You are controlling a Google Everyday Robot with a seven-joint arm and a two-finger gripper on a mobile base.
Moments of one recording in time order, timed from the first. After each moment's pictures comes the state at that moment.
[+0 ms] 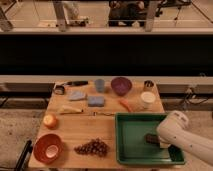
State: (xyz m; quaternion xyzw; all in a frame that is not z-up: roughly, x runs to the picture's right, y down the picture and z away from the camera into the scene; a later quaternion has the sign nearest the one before) arm 0.320 0.255 0.783 -0.23 0.12 0.06 0.96
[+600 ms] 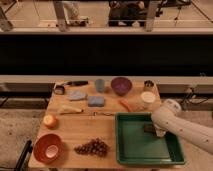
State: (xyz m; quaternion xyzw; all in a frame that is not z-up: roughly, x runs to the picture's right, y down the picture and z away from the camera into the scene) arm 0.321 0.211 0.819 -0.22 0.13 0.06 0.97
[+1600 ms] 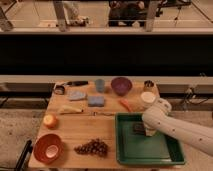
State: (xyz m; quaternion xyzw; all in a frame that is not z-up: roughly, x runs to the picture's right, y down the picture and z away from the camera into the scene) arm 0.247 0.203 0.809 -0.21 0.08 0.04 0.97
